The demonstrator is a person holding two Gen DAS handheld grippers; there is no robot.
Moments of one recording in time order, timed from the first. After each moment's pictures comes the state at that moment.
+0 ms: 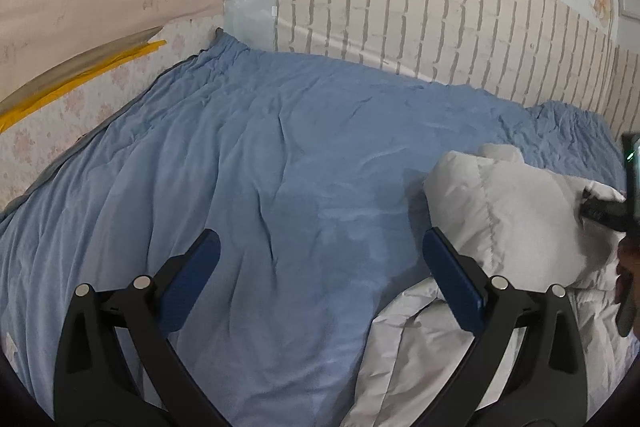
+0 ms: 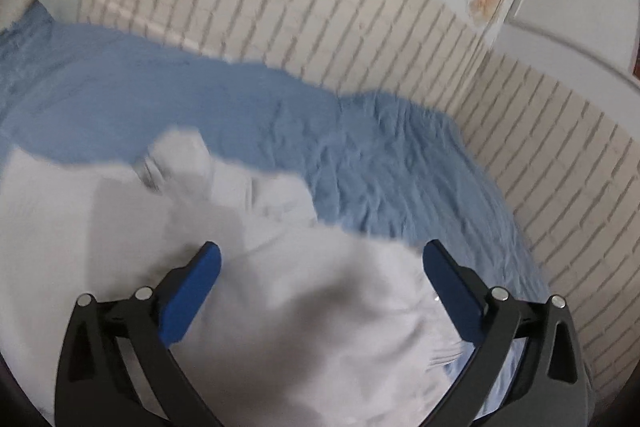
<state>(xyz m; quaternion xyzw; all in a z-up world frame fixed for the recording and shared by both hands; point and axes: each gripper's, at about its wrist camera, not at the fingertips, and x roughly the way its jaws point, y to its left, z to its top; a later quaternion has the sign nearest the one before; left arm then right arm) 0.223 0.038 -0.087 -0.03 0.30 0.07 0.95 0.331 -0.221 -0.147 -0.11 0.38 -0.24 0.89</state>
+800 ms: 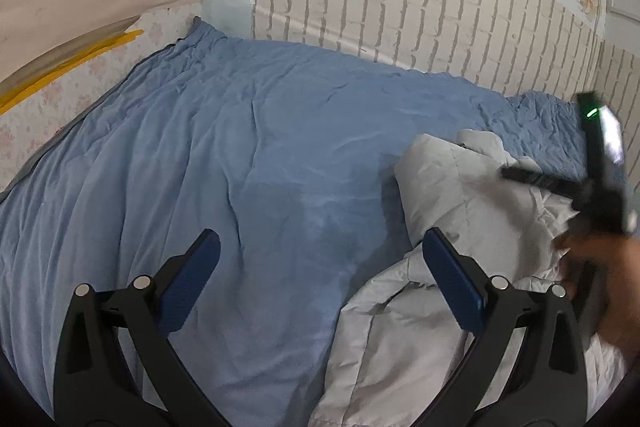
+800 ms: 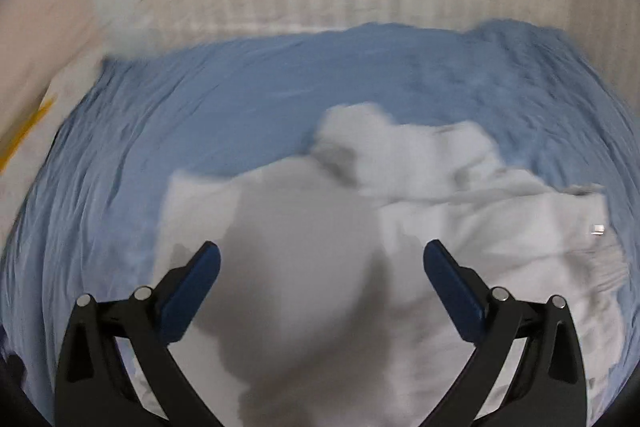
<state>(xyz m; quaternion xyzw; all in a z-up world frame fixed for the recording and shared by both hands) 0.231 0.023 -0.093 -0.04 0.32 0.03 0.95 0.348 -0.128 -0.162 0.04 0.41 -0.02 0.91</state>
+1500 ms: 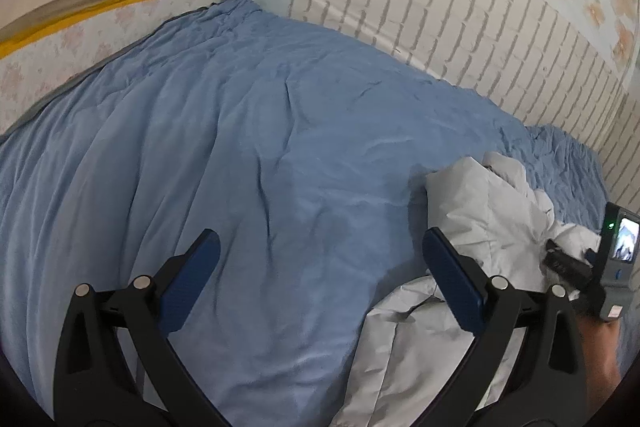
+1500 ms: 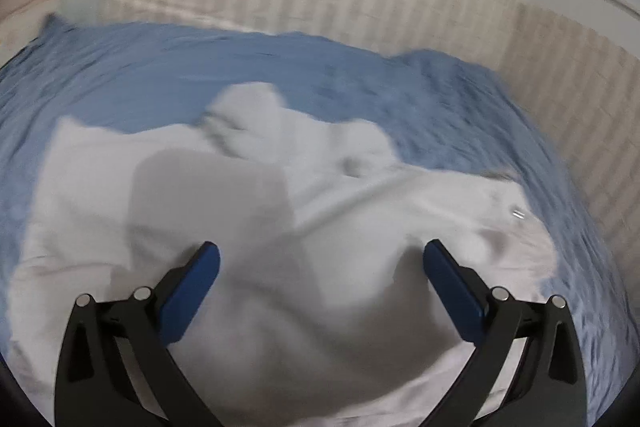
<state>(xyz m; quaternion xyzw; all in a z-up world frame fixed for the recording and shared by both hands) 0.246 0.067 -0.109 -0.12 0.34 0.06 0.93 0.315 -0.202 -0.174 -0.04 0.36 -0.22 0.91</state>
